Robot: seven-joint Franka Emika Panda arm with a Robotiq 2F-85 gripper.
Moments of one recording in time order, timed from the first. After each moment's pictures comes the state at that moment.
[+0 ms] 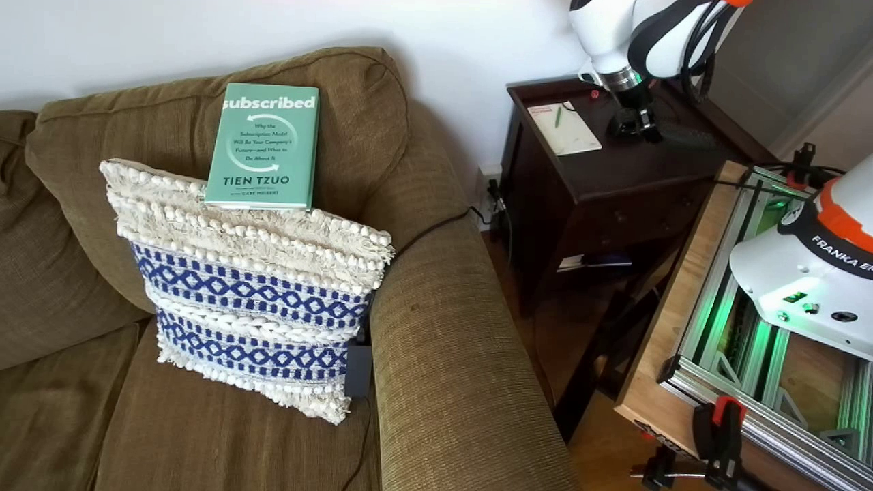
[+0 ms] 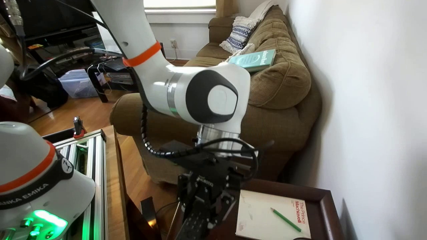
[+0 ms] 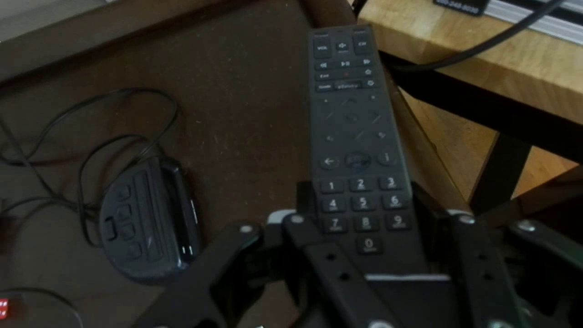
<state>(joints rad) -0.20 0.28 -0.13 -2.55 -0.77 2.26 -0.18</state>
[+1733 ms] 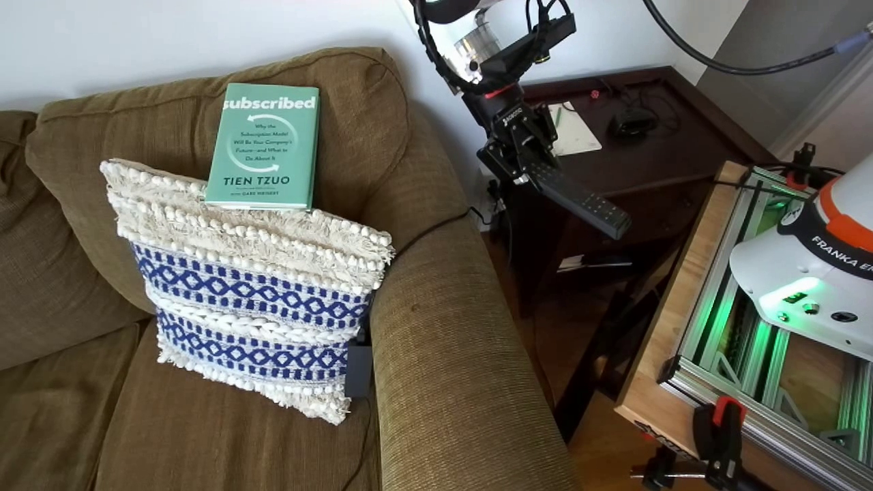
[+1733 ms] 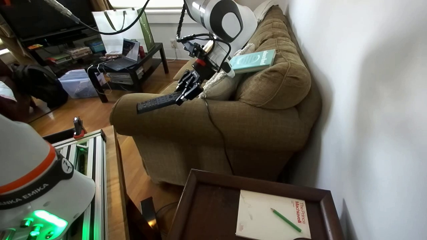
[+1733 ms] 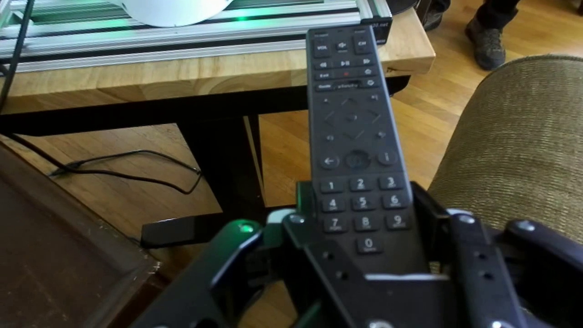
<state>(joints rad) 0.12 0.44 0.11 -1.99 0.18 1.59 0.25</state>
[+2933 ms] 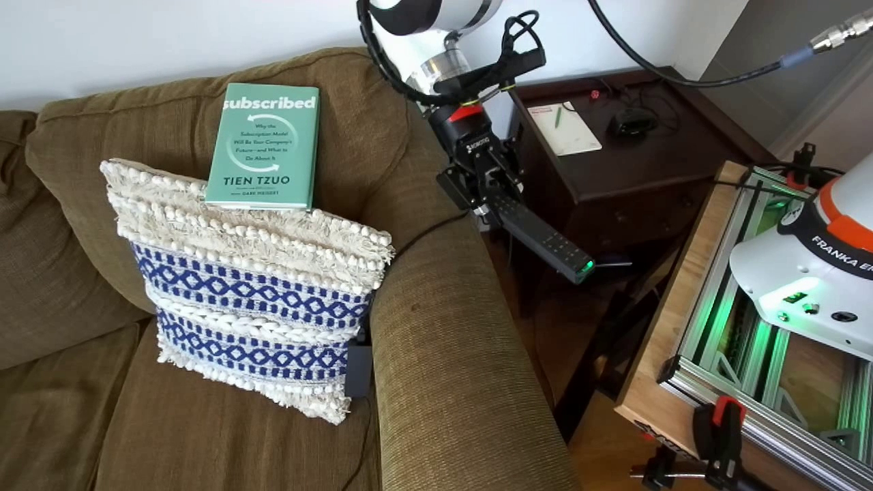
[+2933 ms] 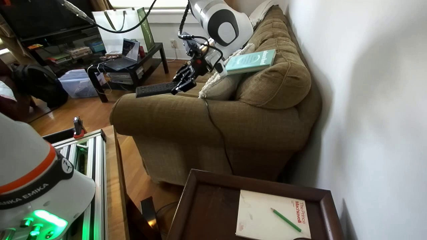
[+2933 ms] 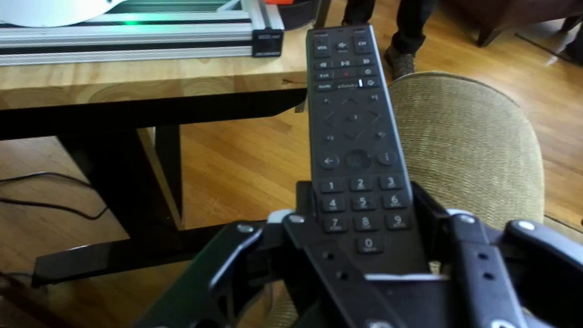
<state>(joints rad) 0.16 0.54 0.14 -1.89 0.39 1.59 0.27</state>
